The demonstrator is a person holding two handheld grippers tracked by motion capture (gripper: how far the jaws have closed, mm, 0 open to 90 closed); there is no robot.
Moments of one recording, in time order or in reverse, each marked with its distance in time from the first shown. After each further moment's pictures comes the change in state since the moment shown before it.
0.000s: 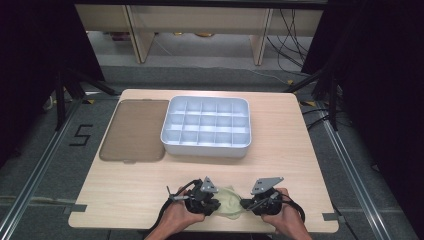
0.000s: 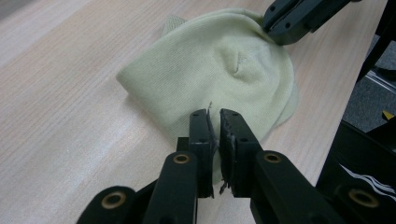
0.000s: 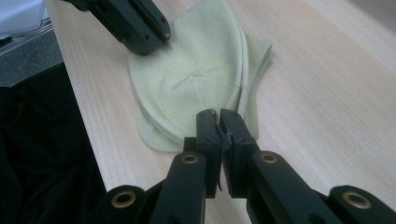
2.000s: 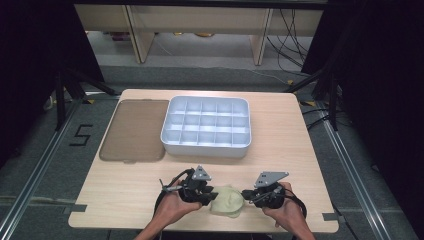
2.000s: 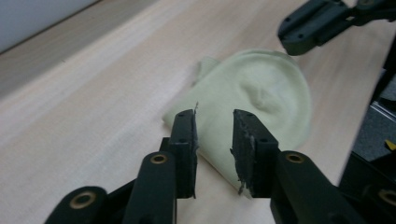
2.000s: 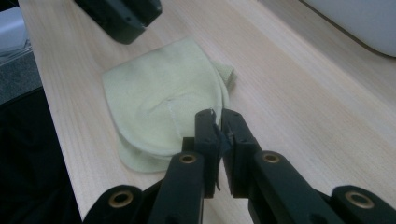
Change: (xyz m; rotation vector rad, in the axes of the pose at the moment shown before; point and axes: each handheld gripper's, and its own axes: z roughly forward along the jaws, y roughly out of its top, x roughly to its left) left arm 0.015 0.007 -0.019 -0.117 0.016 -0.111; right arm -0.012 0.007 -0.008 -0.072 -0.053 -0.001
